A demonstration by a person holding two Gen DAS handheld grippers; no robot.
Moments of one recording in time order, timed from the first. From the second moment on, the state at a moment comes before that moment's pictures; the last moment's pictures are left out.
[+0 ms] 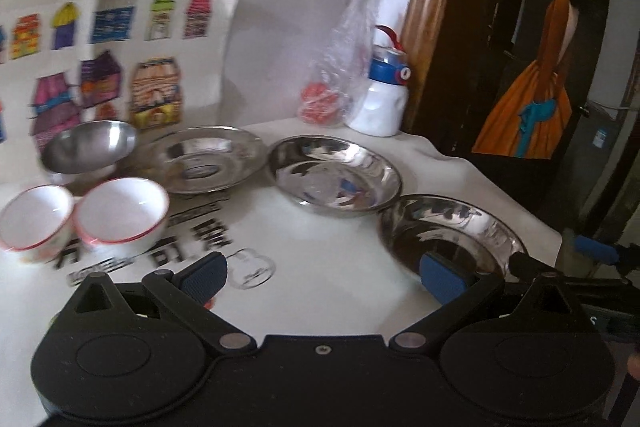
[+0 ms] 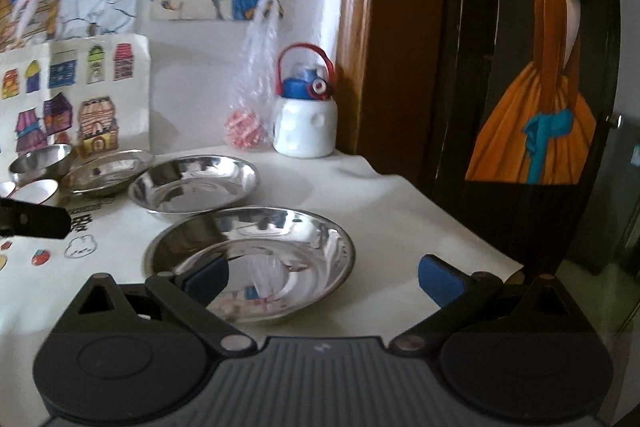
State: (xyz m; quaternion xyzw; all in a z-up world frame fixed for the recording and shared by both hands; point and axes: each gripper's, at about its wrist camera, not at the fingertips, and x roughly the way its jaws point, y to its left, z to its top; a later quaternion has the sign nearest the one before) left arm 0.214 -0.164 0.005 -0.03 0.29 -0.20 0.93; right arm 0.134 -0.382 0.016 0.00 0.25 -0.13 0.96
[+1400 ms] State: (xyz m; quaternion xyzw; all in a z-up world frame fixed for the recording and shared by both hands) left arm 0.287 -0.226 -0.037 -0.08 0.40 -0.25 0.88; right arm 0.181 -0.433 -0.006 0.11 0.31 -0.09 0.94
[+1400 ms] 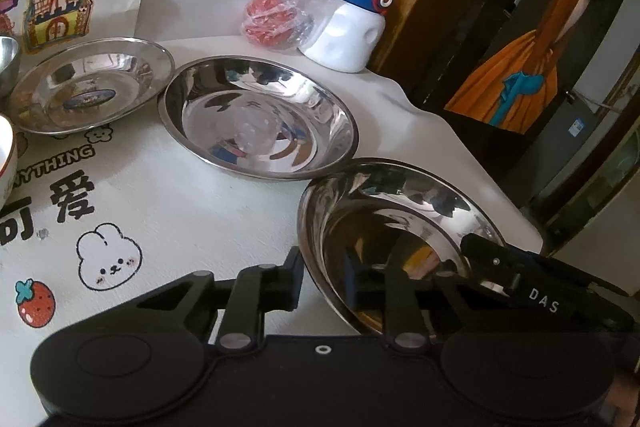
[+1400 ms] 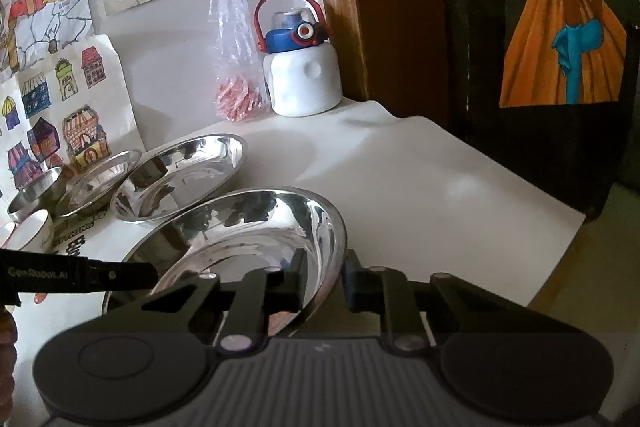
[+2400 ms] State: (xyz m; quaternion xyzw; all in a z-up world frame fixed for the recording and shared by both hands) left arm 0.338 -0.171 0.007 -0.09 0.32 -0.17 0.93; right arm 0.277 -0.387 0.017 0.08 0.26 -0.03 0.96
